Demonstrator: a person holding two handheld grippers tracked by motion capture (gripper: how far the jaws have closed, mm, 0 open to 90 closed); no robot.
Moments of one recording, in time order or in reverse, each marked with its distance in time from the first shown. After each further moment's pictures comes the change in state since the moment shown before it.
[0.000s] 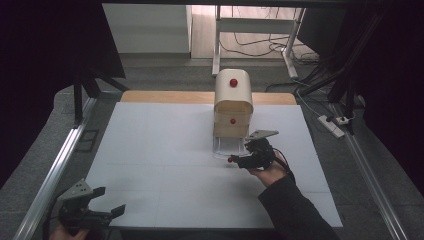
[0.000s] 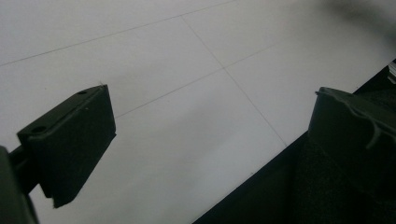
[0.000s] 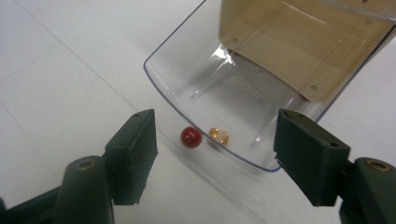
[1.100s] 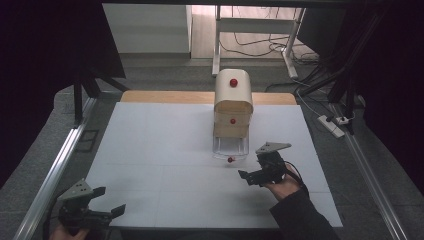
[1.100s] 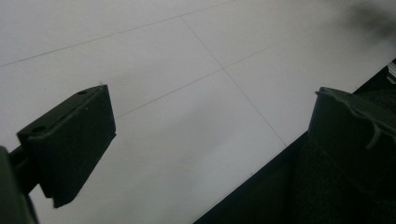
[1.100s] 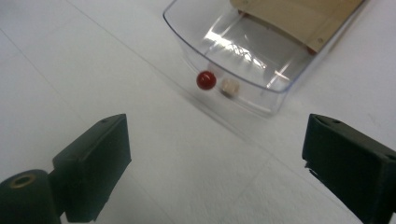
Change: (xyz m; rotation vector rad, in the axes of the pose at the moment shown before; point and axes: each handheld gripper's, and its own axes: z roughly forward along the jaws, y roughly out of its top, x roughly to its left) left arm 0.000 0.000 0.000 -0.001 -0.002 0.001; right arm 0.005 -0.034 -0.030 0.032 0.021 0.013
